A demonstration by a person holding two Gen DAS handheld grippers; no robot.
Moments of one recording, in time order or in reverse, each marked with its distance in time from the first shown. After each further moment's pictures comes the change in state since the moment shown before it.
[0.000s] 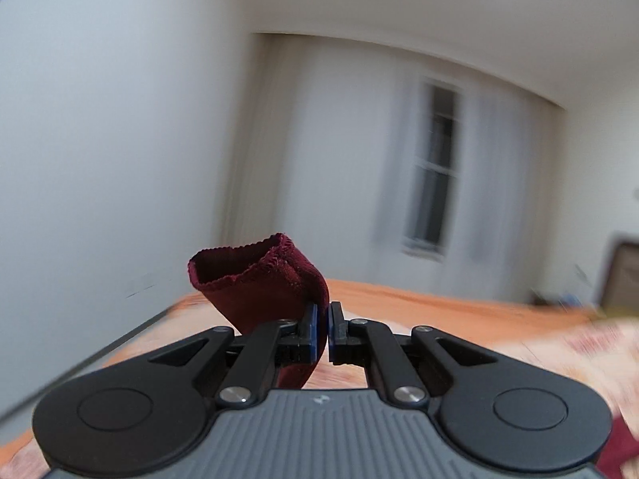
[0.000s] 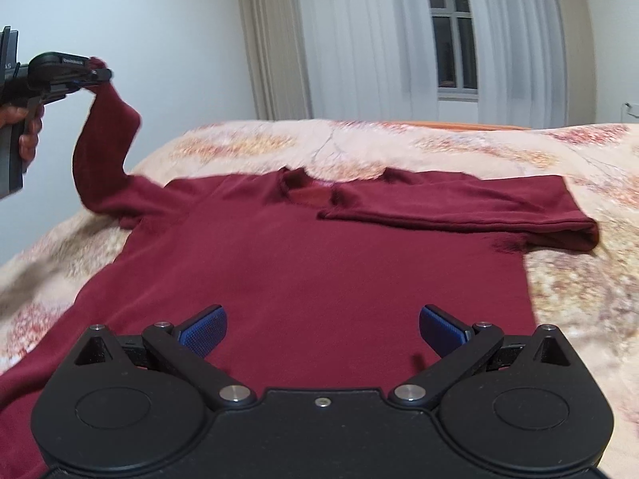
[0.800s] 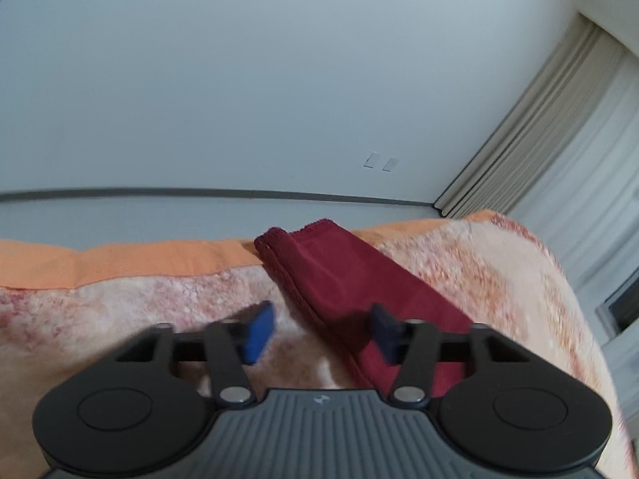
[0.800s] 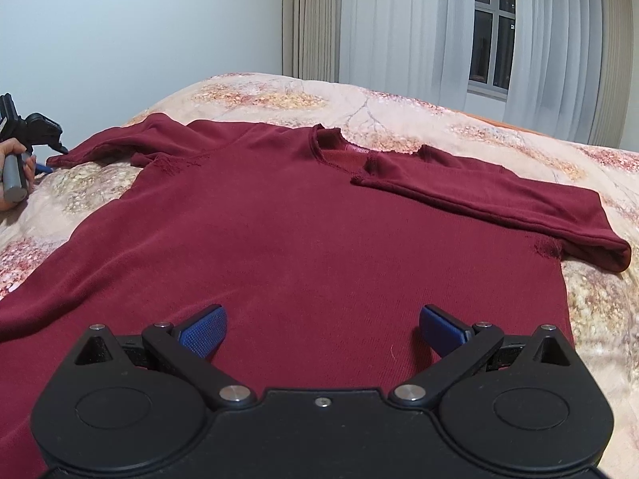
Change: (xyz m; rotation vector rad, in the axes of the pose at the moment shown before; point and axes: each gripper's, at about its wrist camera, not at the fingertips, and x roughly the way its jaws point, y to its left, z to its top) left arm -0.009 0.230 -0.126 -0.750 0.227 0.645; right arm 0.031 0.033 -0.010 -0.173 0.110 0.005
